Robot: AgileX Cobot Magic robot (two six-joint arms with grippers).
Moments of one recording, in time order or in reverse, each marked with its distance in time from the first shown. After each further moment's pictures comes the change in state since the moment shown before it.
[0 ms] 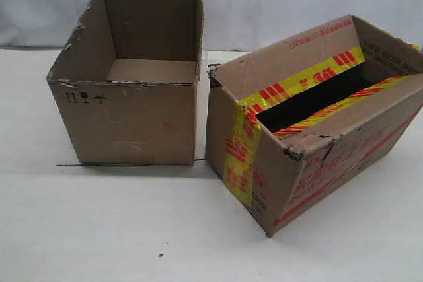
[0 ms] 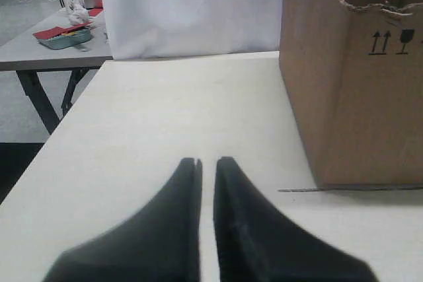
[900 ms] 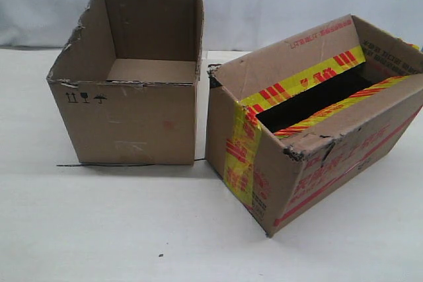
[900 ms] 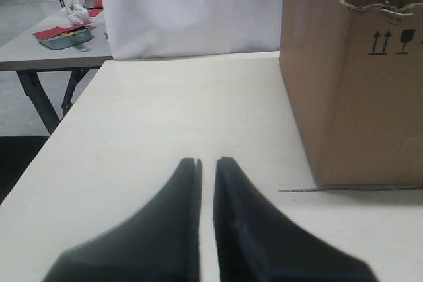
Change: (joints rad) left arm 0.000 0.000 0.000 0.000 0.000 0.000; right arm 0.000 0.499 -0.122 0.113 -0.171 0.169
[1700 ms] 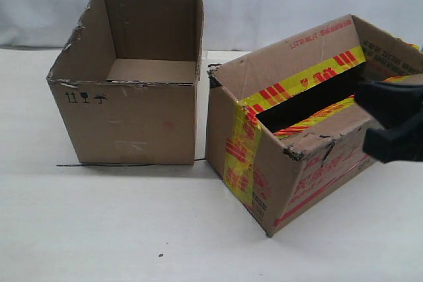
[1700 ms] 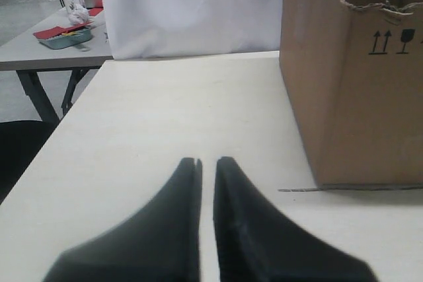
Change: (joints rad) left arm 0.000 0.000 0.000 0.000 0.000 0.000; right arm 0.325 0.264 -0.339 -0.121 0.123 -0.041
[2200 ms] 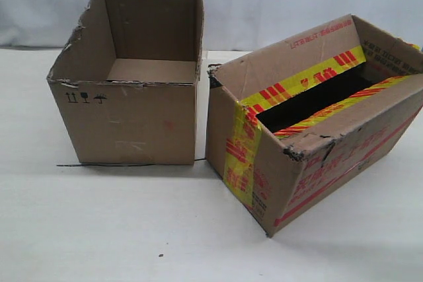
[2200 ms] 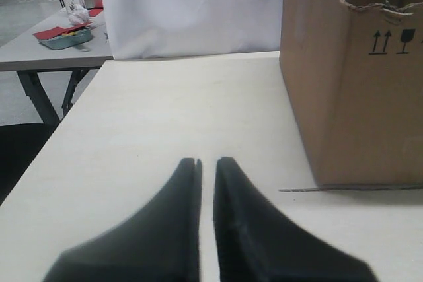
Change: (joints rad) left arm 0.000 0.000 0.000 0.000 0.000 0.001; right arm -0.636 0.214 0.045 0.002 -0.027 0.077
